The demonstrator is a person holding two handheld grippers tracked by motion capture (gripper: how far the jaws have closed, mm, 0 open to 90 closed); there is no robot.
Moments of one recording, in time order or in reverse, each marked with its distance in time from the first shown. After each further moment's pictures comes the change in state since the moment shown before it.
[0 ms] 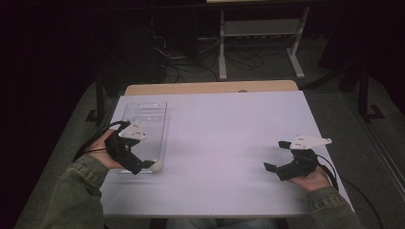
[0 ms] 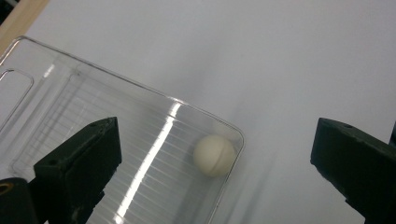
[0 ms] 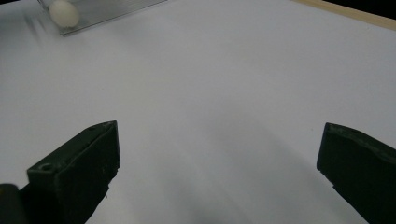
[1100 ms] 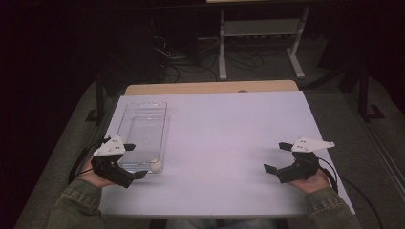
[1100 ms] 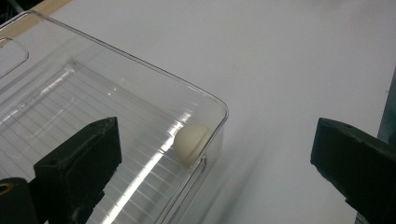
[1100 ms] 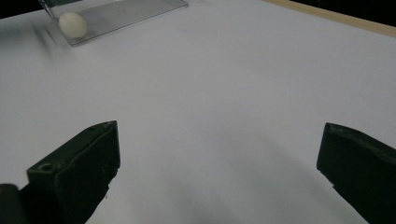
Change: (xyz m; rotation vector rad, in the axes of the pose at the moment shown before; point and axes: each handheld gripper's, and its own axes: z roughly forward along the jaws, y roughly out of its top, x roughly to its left) left arm -0.016 -0.061 0.000 -0.231 0.001 -0.146; right arm 0.010 0.000 -0.006 -0.033 -0.004 0.014
